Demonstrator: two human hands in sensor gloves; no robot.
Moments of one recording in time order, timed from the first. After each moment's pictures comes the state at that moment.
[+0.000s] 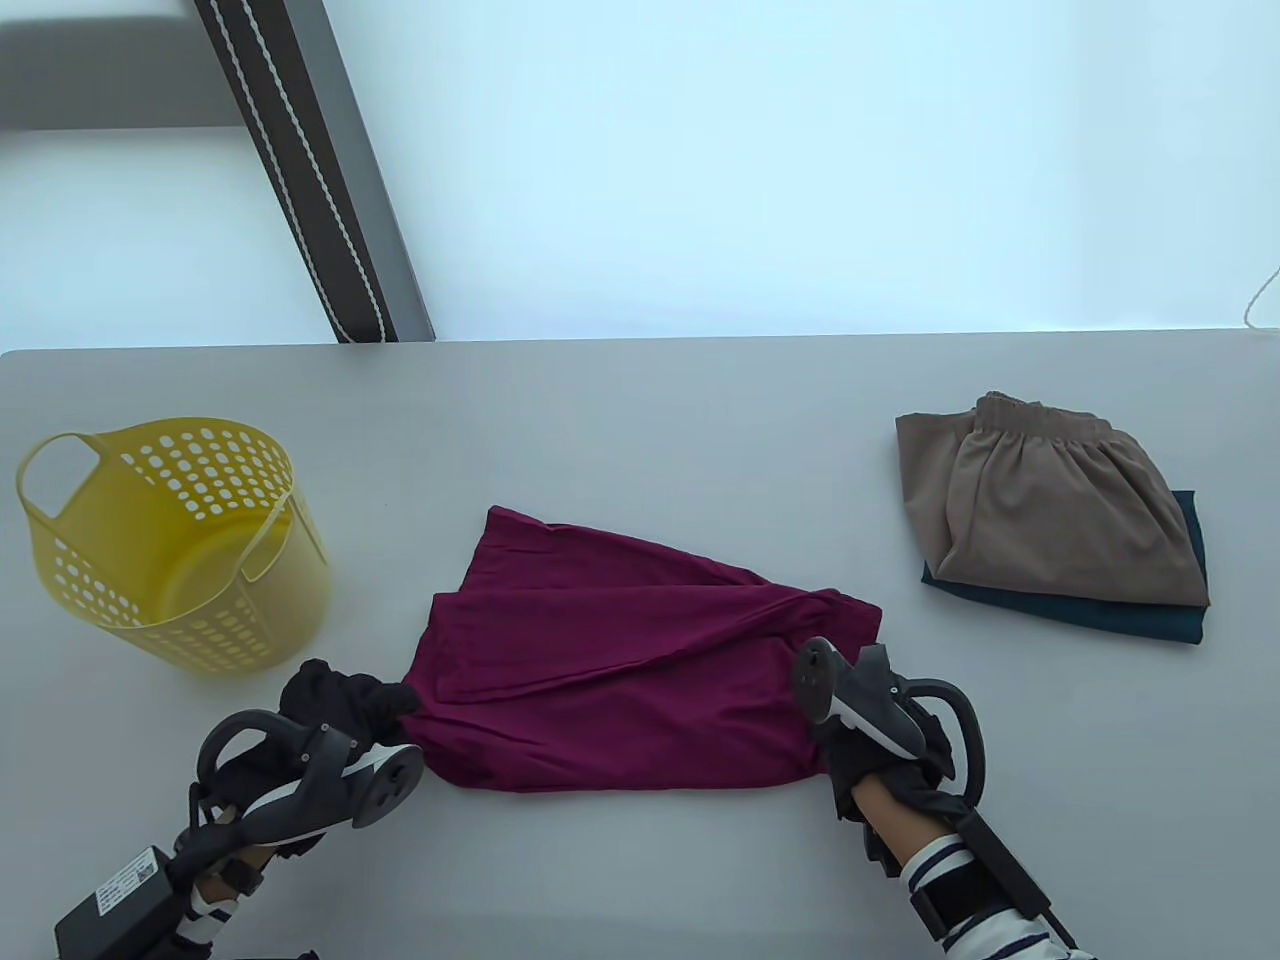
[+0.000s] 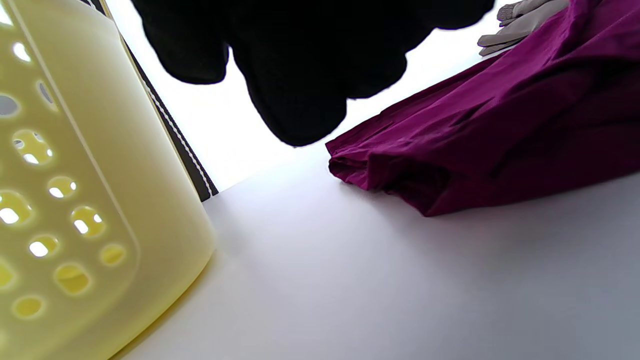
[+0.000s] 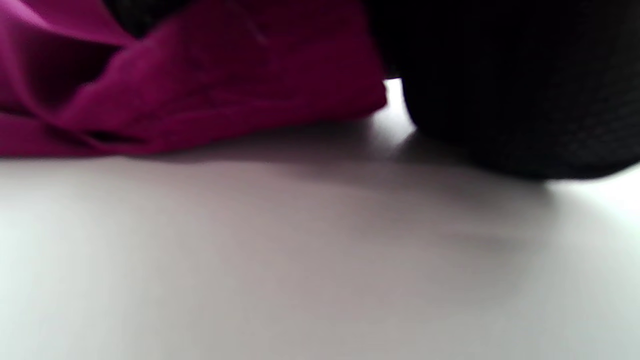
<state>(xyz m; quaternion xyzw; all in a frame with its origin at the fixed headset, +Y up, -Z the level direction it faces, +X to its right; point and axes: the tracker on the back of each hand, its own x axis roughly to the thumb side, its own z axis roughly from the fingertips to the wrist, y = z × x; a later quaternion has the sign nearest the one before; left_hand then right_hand) -0.268 -0.713 -0.230 0.03 -0.20 -0.21 0.96 0.162 -0.759 -0.283 0.05 -0.15 -0.99 0.07</state>
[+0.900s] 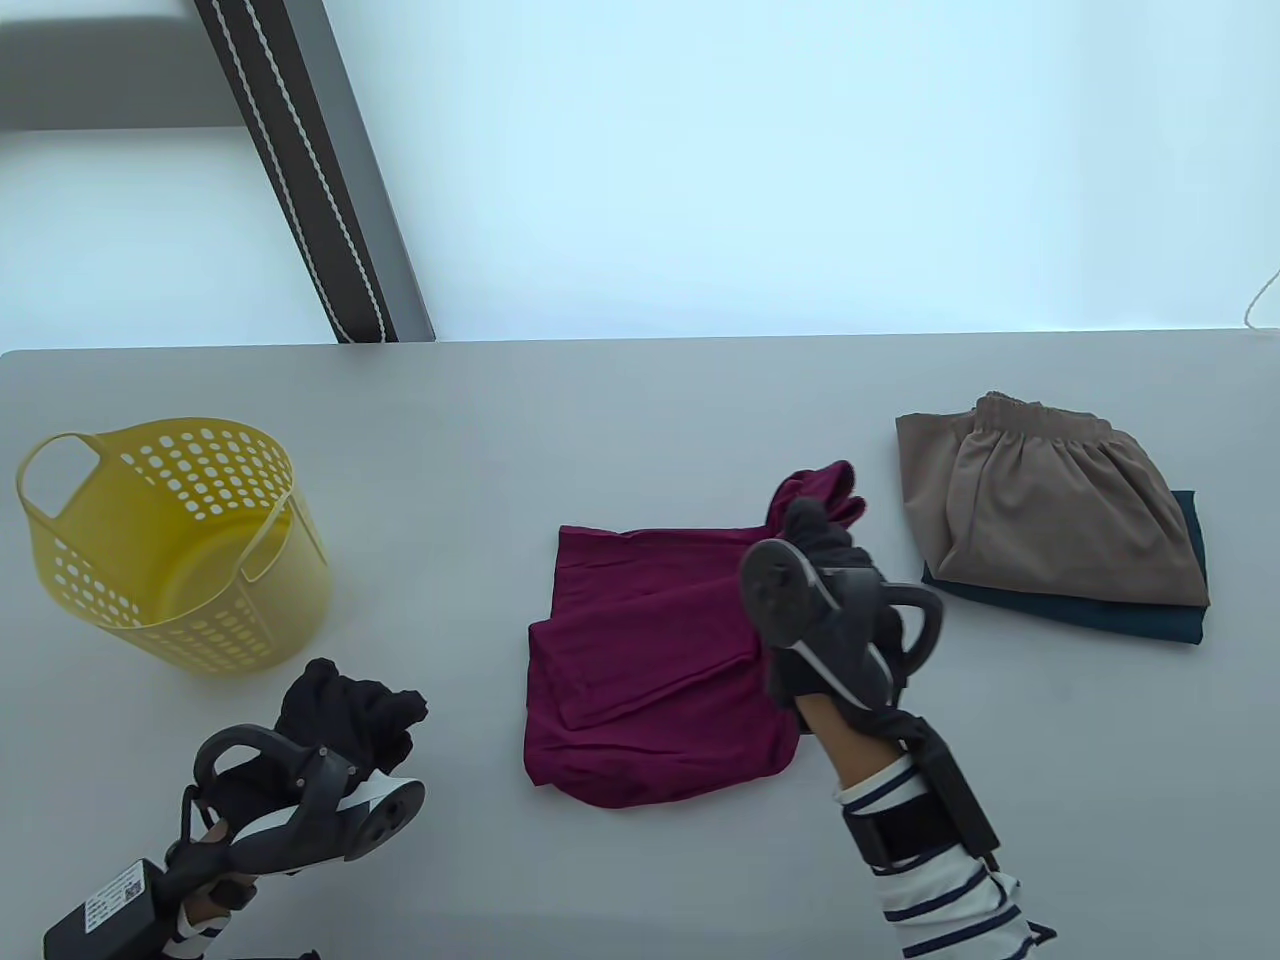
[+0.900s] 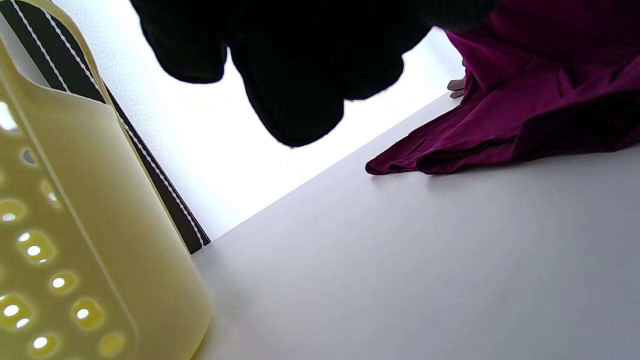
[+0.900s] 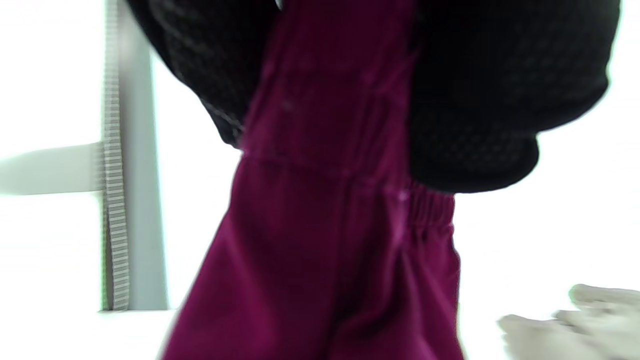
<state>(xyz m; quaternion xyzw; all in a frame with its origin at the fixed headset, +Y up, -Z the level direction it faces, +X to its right) -0.261 -0.695 -0.210 0.08 -0.24 -0.23 0.94 0.055 -0.601 -0.295 -0.04 0.18 -0.98 -0.05</state>
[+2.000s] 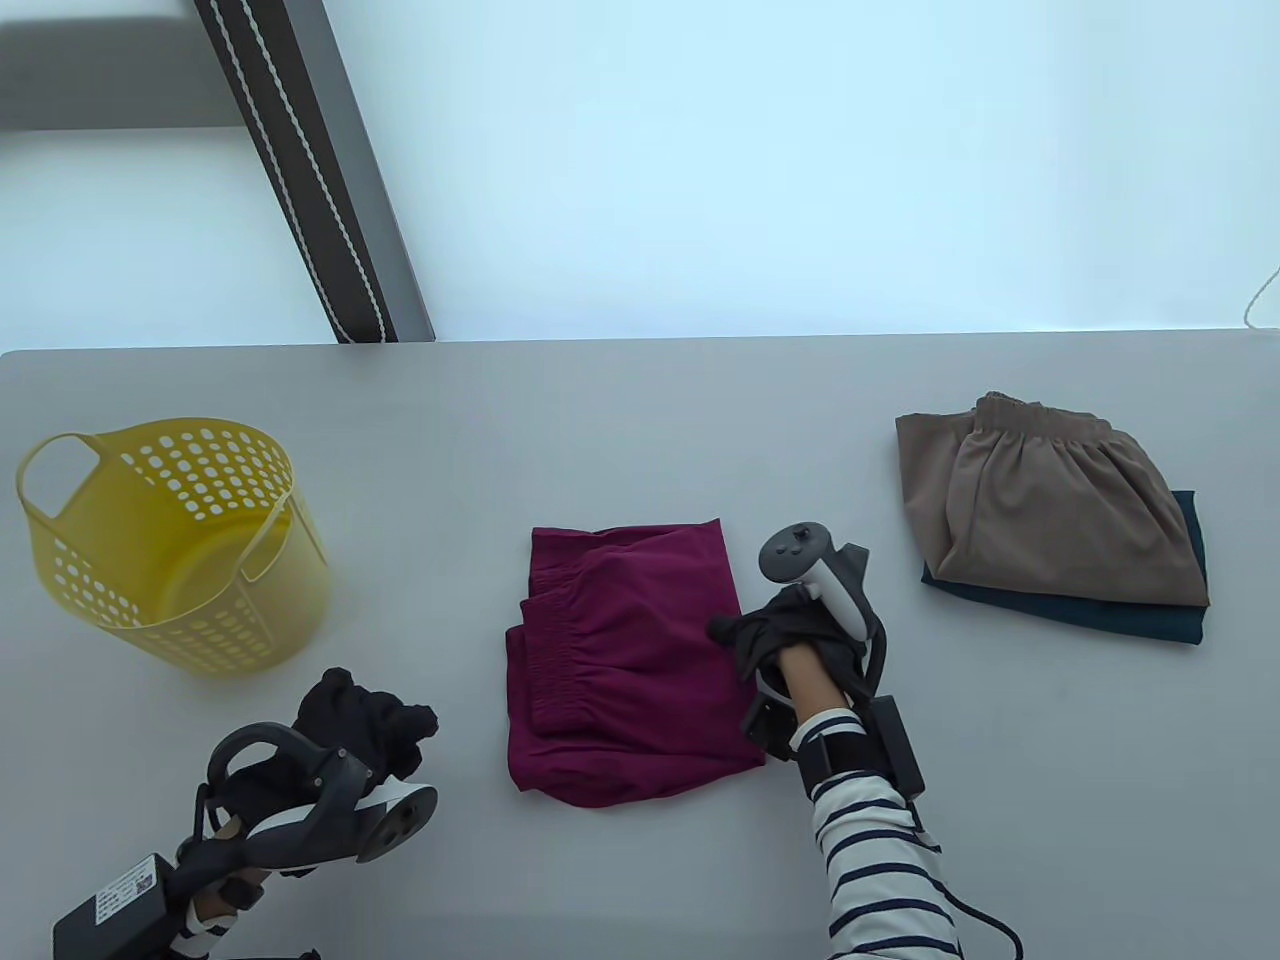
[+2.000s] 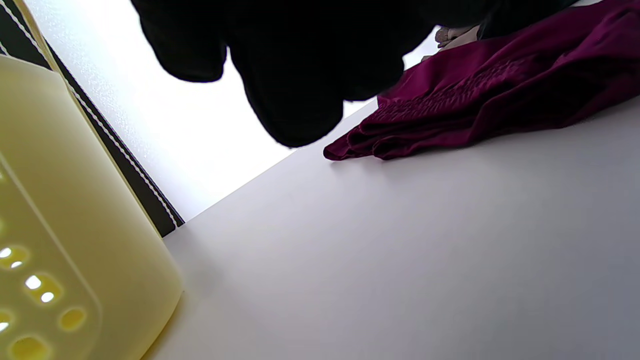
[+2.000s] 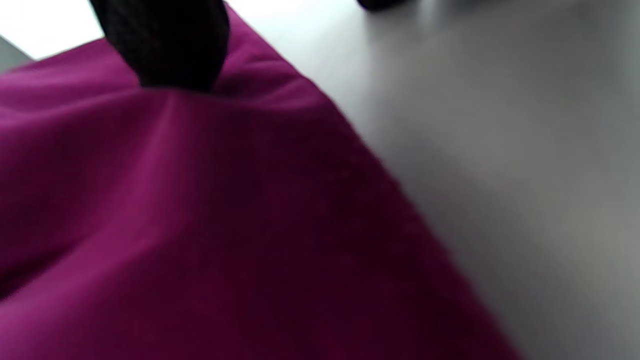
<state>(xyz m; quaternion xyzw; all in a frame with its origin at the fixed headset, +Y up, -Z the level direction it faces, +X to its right) -0.253 -0.709 -0.213 0.04 -0.26 -0.24 0.93 0.106 -0.765 -0.379 0.10 -0.27 -0.93 -0.22</state>
